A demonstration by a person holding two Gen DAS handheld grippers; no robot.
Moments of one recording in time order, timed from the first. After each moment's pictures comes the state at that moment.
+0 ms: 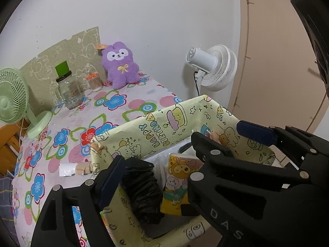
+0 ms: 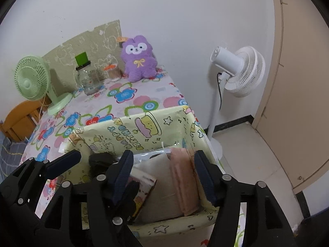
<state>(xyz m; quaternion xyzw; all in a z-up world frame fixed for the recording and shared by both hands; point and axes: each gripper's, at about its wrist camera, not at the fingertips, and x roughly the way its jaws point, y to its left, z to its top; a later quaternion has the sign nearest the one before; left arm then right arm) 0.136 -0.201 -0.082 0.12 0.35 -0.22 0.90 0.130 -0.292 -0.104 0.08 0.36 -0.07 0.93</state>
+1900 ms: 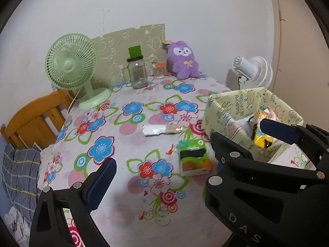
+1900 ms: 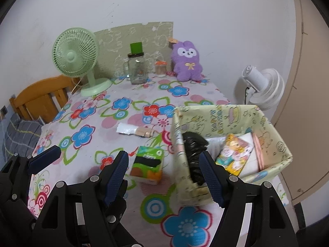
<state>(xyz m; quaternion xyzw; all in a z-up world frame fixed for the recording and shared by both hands) 0.091 -0.028 -0.081 0.09 0.34 -0.11 0.93 0.088 -0.118 -0.094 0.01 0.35 -0.02 0.94</state>
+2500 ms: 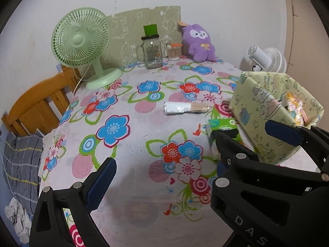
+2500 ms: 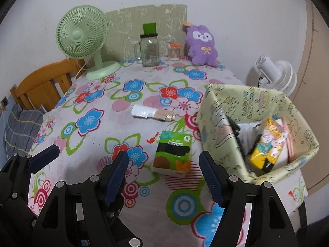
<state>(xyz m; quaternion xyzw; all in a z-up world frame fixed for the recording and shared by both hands) 0.115 0.012 -0.119 0.09 0.38 -0.09 0.92 0.116 -0.079 -0.135 0.01 0.39 -0.01 0.92</state>
